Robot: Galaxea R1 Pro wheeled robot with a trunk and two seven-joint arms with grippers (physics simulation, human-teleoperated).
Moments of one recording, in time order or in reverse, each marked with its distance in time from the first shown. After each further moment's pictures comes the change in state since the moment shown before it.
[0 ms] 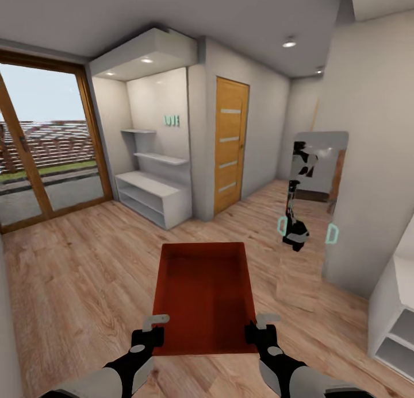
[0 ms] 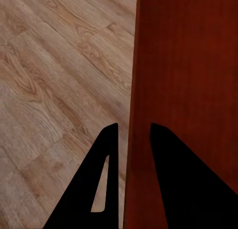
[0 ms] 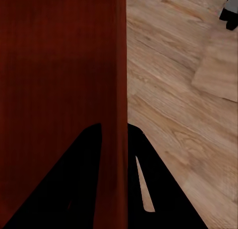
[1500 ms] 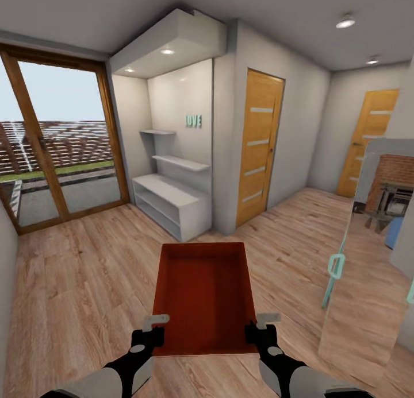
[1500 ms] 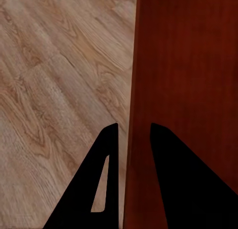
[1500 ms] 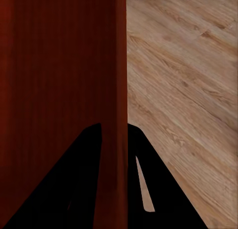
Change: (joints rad) left arm 0.000 0.000 0.001 0.001 -0.001 -0.001 0.000; right arm 0.000 0.000 0.001 0.000 -0.001 0.000 0.000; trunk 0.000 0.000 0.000
